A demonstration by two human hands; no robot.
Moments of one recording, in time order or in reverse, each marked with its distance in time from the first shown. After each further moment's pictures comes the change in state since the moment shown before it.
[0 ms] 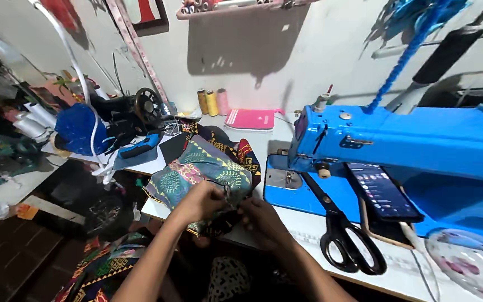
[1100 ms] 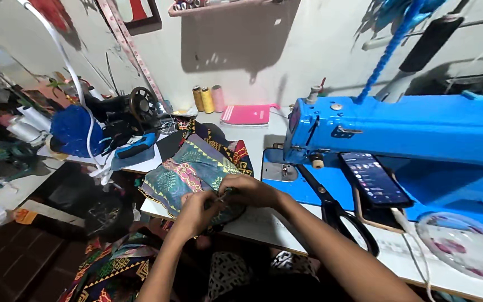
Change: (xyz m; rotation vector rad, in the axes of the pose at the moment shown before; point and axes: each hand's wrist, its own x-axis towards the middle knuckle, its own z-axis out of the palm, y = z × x) left_hand -0.025 -0.017 0.038 0.070 0.217 -0.084; right_hand 0.071 -0.039 -0.019 -1.052 -0.718 -0.770
